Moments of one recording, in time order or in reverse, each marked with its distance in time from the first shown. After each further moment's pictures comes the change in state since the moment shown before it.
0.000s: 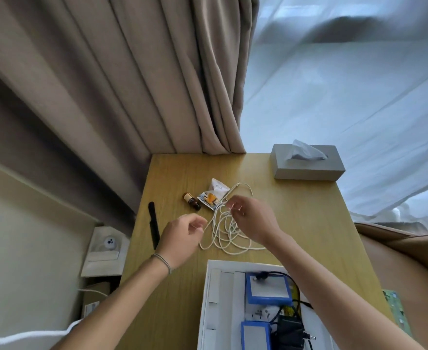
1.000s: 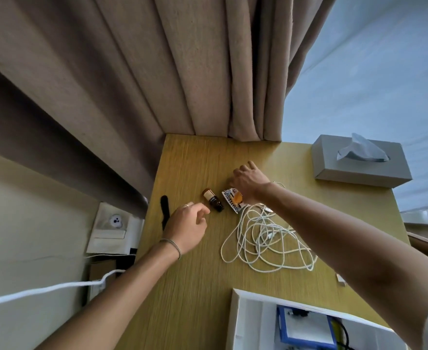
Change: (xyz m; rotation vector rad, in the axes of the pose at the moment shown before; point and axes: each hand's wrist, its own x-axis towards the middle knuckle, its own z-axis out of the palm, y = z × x) left_hand 0.104 -0.099 -0.001 0.160 -0.022 -0.093; right_hand 0.209 0.034 0.106 -0.930 -0.475 -0.417
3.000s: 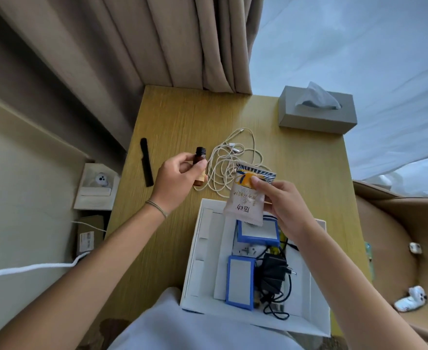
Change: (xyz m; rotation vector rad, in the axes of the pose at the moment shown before) left_hand -0.132 0.095 0.004 -0.757 0.075 -0.009; right_hand -0.308 -0.092 -0.007 2.067 0.320 0.583
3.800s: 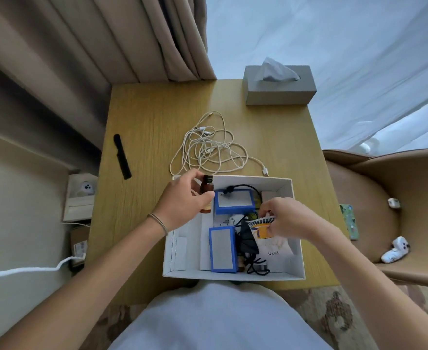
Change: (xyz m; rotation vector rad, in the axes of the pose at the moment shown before) left_hand -0.083 -0.008 0.060 0.524 -0.252 0.059; right_hand -0.078 0.061 -0.078 -1.284 -0.150 0.085
